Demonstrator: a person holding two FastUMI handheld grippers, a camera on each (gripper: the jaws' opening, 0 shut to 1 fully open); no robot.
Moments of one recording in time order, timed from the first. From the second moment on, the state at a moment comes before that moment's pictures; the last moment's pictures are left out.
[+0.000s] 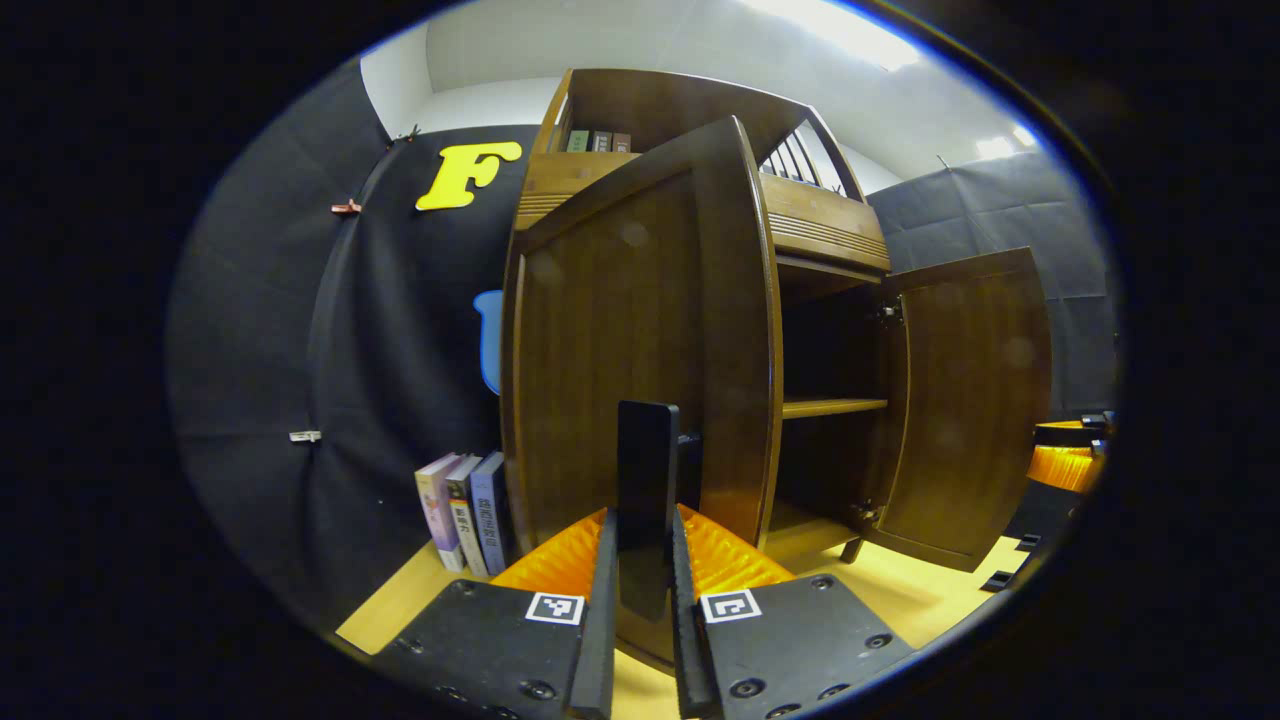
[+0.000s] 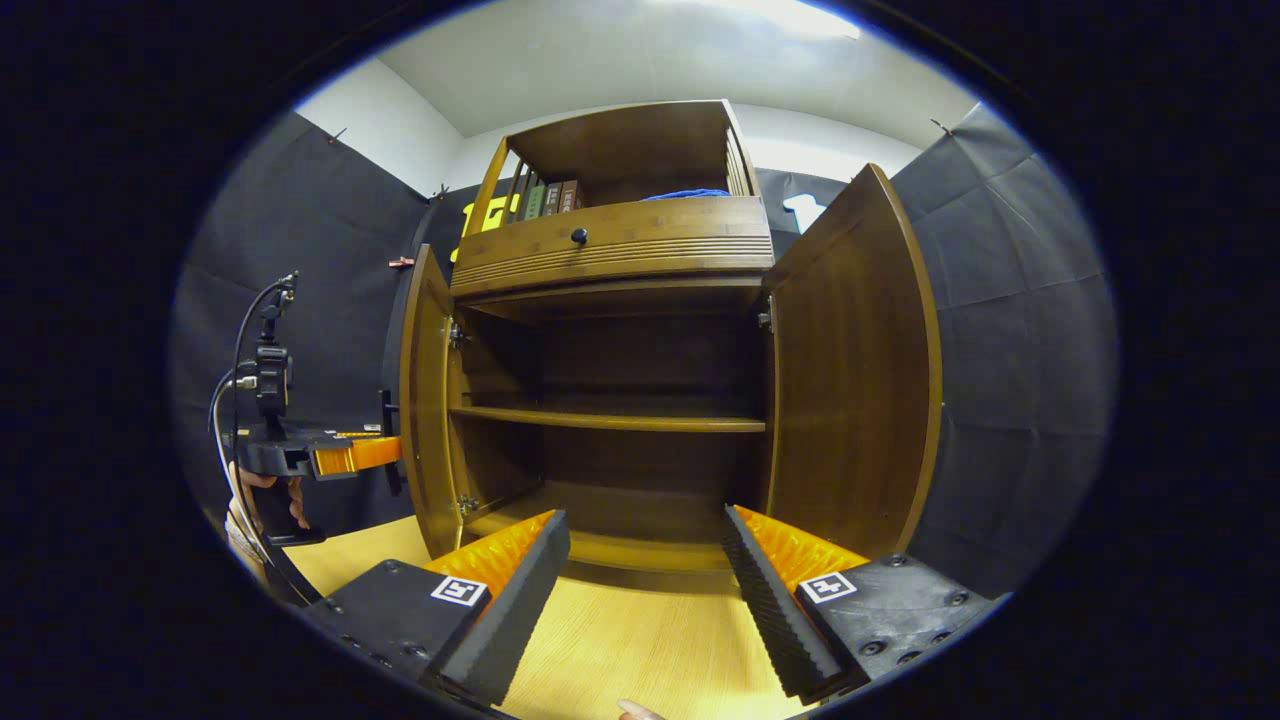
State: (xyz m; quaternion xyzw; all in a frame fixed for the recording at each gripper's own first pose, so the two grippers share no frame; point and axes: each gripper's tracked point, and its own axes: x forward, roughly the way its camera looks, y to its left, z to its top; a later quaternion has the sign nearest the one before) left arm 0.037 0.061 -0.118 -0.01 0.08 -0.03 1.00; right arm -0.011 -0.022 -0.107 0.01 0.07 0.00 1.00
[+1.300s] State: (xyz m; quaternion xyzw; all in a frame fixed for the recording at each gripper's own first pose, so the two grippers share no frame) left arm -0.041 0.078 -0.054 0.03 0.03 0.01 1.00; right arm 0.016 0.035 -0.113 0.05 0.09 0.03 0.99
